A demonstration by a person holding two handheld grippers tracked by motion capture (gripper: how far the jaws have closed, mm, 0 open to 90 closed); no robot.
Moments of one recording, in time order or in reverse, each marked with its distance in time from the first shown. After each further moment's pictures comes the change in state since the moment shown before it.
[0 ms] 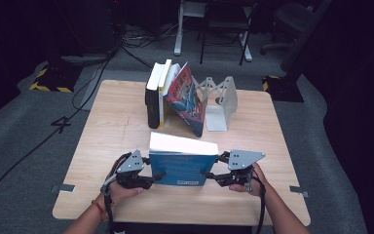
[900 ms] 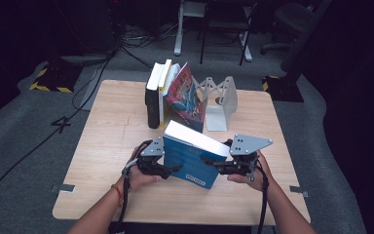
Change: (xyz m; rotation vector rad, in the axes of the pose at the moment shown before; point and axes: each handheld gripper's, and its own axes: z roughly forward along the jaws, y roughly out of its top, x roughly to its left) left arm 0.017 0.033 0.053 0.036 -0.045 0.011; right arm -0.004 0.058 -0.017 0.009 -0.108 0.078
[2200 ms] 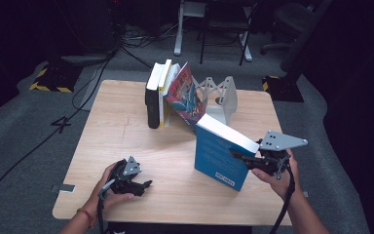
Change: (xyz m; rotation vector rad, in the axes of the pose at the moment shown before) left arm -0.018 -0.078 -0.048 0.302 0.284 -0.125; right arm -0.014 -0.009 -0.066 0.083 -0.223 0.140
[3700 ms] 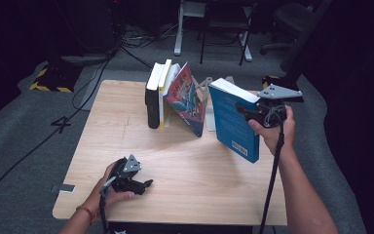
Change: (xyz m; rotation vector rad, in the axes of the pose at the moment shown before) left arm 0.008 0.001 0.006 -0.007 -0.045 -0.038; right arm -0.075 0.064 0.035 0.046 -0.278 0.105
